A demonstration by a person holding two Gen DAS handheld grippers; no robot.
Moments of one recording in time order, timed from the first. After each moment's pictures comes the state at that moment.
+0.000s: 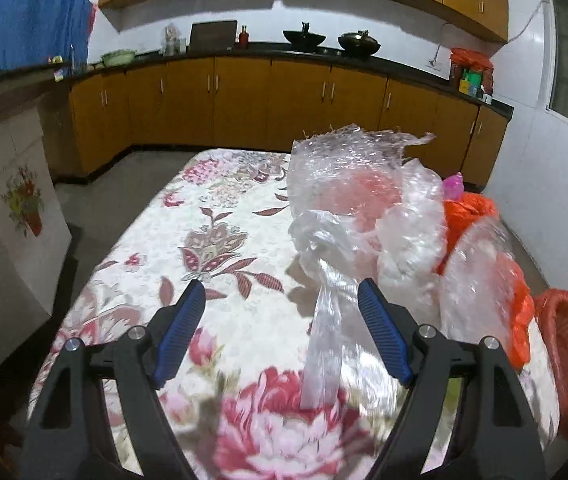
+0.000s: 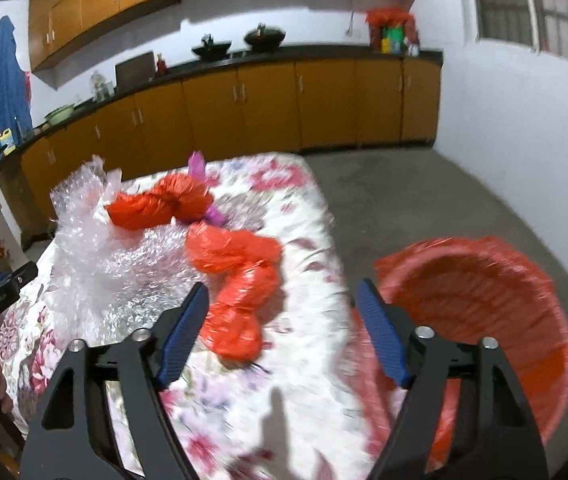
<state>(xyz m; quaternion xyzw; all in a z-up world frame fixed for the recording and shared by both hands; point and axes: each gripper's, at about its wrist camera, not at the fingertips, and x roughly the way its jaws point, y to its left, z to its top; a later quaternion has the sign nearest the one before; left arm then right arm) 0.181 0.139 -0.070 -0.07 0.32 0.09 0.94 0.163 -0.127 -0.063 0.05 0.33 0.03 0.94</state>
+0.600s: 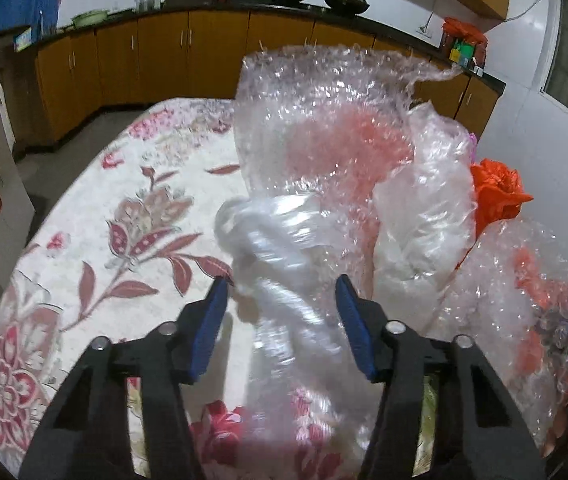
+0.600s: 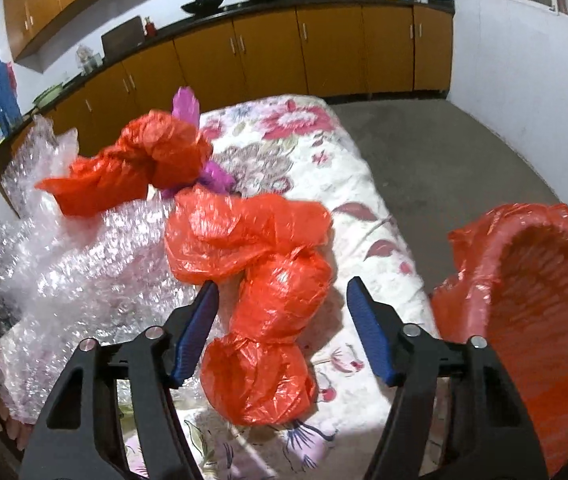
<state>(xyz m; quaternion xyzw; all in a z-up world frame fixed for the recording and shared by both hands) 0.238 0.129 -0.115 -0.10 0.39 0.04 0.92 0.230 -0.100 -0.113 0.07 0.40 0.04 0.91</state>
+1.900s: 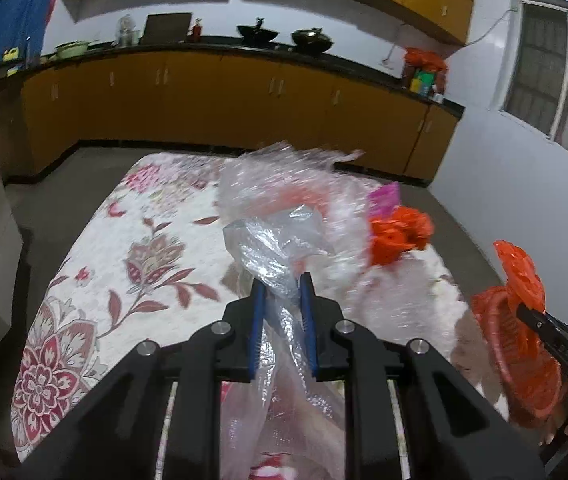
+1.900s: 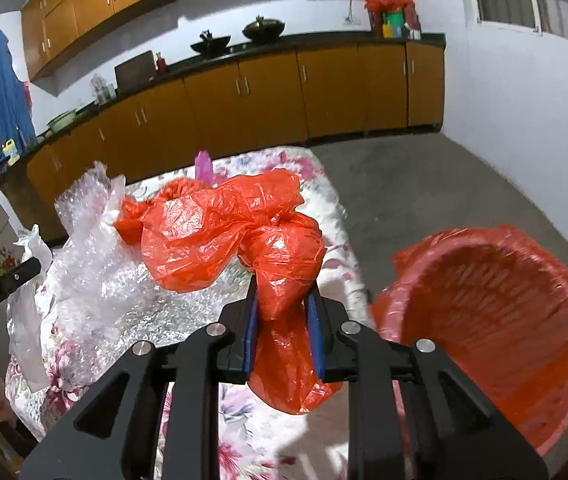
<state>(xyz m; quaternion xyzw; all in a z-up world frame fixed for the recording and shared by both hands) 0.175 0.115 -0.038 -0.09 0.31 -0.02 0.94 0.150 -0.139 -0.045 0.07 0.32 0.03 0.95</state>
